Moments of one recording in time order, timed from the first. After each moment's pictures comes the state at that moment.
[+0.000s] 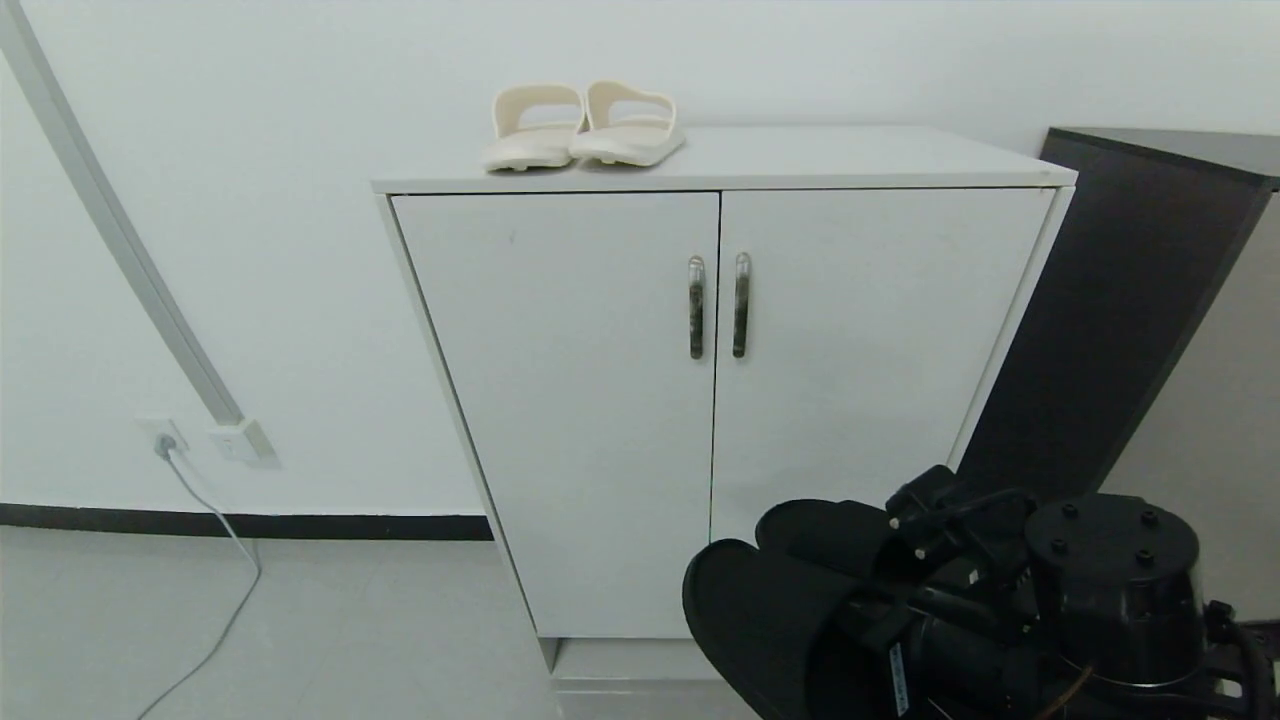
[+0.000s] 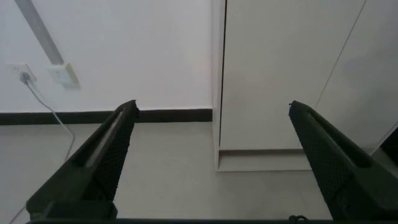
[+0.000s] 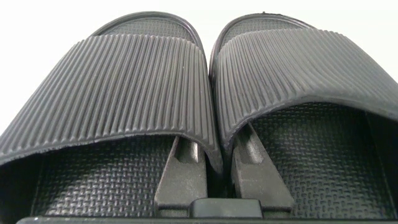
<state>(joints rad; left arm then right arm) 0.00 0.09 -0.02 0.00 0.01 0.05 0.85 1.61 -0.46 -0.77 -0.15 0.17</state>
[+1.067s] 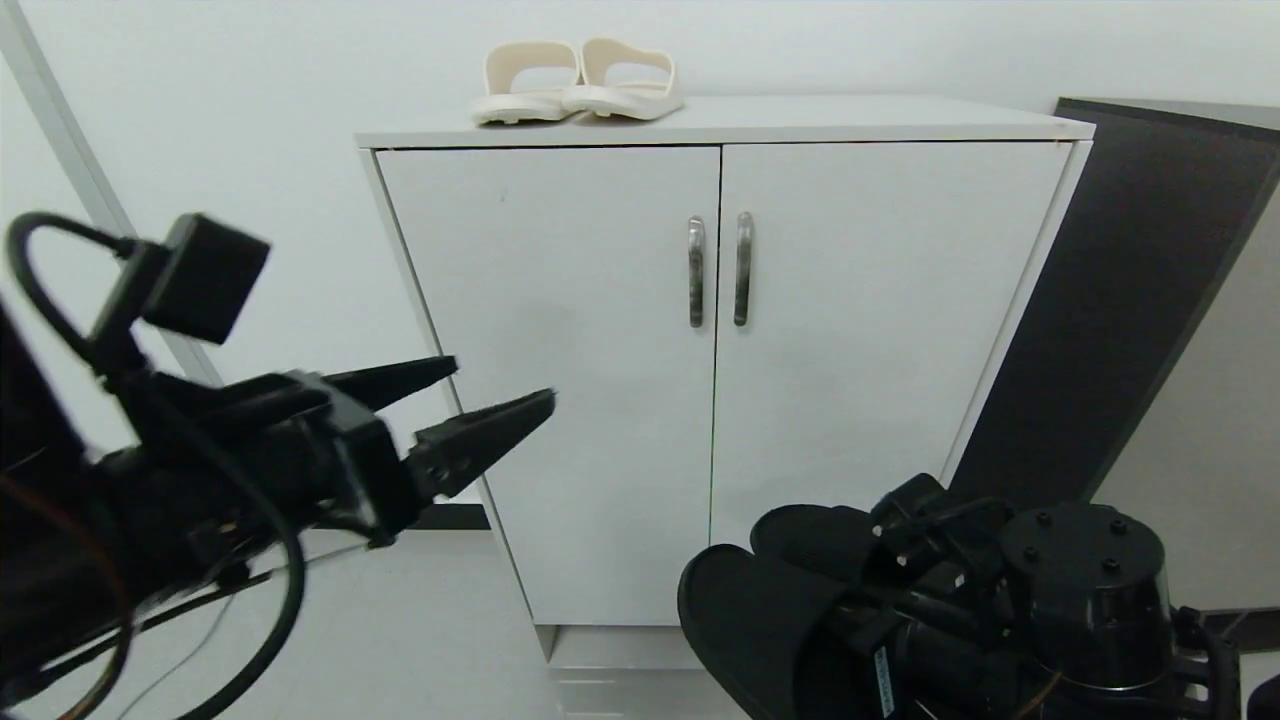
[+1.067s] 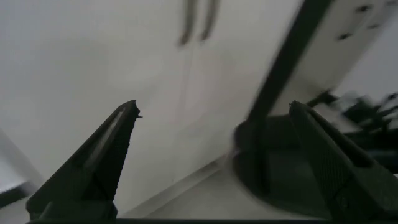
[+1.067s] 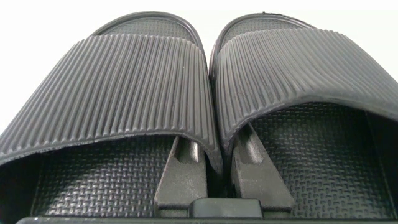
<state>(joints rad) -0.56 1.24 -0.62 -0.62 -0.11 -0.06 0.85 1.66 -0.45 -0.81 -0.16 0.17</state>
